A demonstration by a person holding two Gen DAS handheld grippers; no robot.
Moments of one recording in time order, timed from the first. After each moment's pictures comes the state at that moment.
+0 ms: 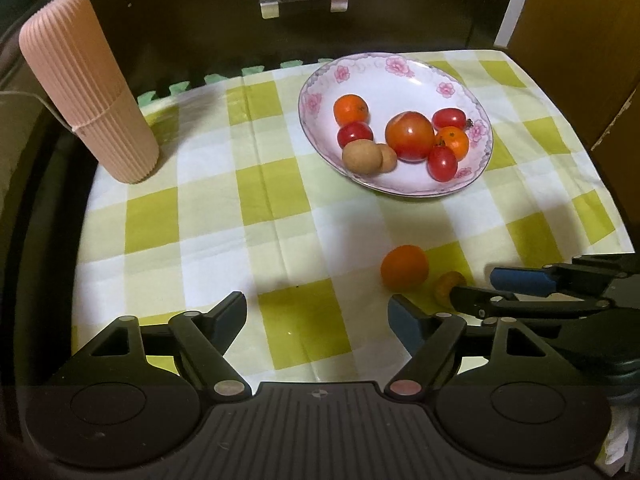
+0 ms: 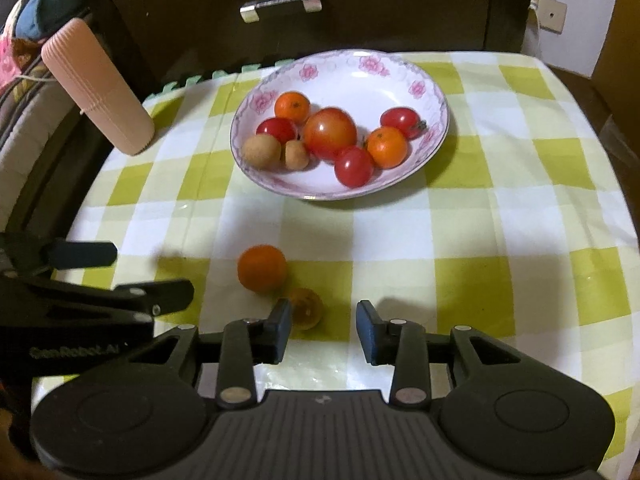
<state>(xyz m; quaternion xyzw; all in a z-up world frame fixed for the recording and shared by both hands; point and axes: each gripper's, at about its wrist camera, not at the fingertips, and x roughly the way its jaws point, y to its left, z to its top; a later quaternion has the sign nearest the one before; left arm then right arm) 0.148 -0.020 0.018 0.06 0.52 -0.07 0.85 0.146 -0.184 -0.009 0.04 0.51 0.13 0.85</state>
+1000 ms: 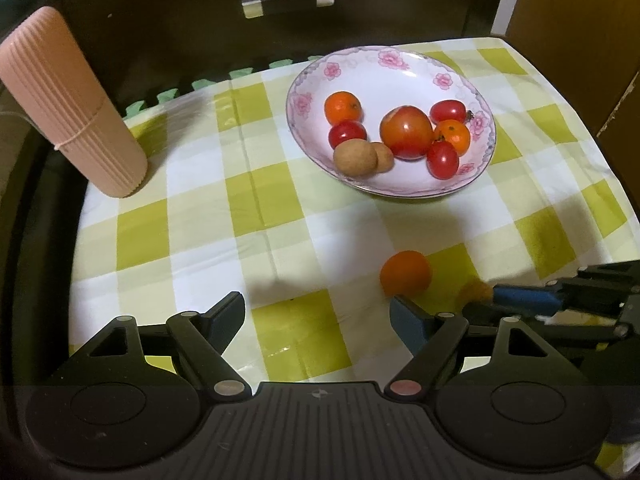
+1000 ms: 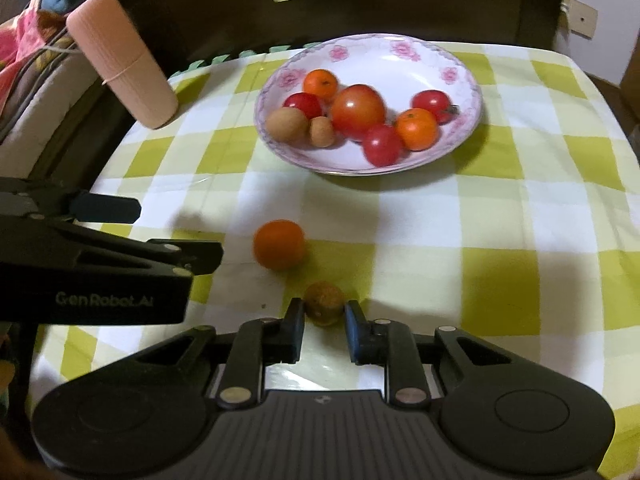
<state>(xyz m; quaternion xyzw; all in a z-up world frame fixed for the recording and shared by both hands) 0.156 -0.033 0.008 0.09 0.52 -0.07 0.84 0.140 -0.184 -0.022 0.03 0.51 0.17 0.84</state>
